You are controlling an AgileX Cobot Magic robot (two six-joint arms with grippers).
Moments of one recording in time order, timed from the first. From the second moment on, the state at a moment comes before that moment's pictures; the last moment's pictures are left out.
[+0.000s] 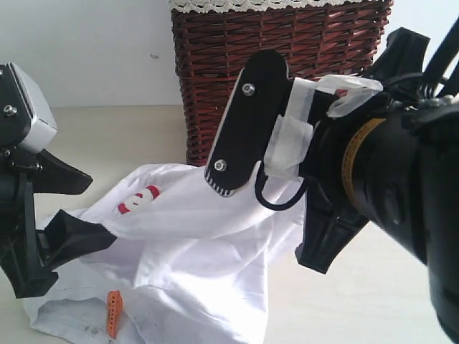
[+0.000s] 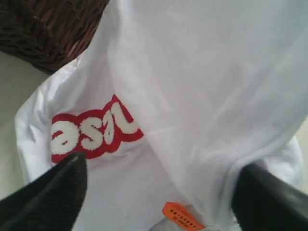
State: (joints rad) left arm -0.49 1.09 -0.66 -0.61 0.54 1.02; right arm 1.28 1.33 -0.94 -1.05 1.21 0.52
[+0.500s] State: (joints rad) left arm -0.49 1.07 -0.66 -0.64 0.66 0.90; right arm 1.28 1.29 -0.94 -1.11 1.22 0.56
